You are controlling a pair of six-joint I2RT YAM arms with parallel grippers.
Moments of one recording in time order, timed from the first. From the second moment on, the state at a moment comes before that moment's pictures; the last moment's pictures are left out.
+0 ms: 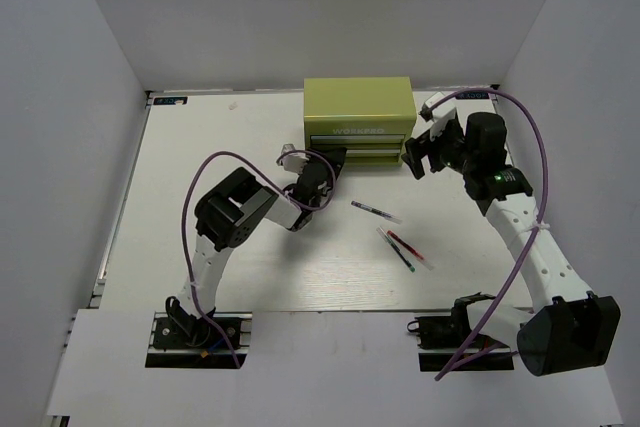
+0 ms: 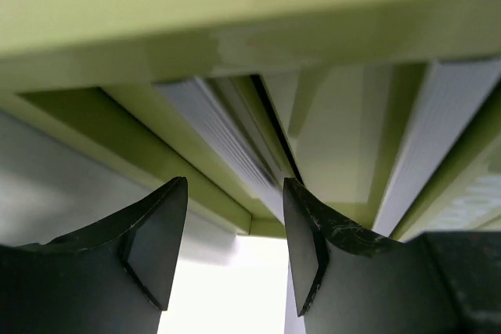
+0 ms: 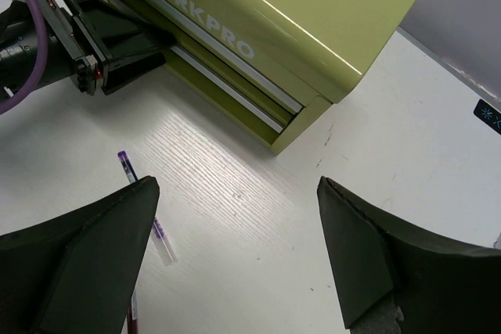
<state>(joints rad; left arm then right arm) -0.73 2.19 1.03 0.97 -0.48 -1.40 0.20 1.13 1.02 -0.30 -0.38 -0.36</state>
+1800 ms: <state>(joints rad) -0.76 2.11 0.75 1.22 -0.36 -1.56 0.18 1.37 1.16 -0.38 -0.51 -0.49</state>
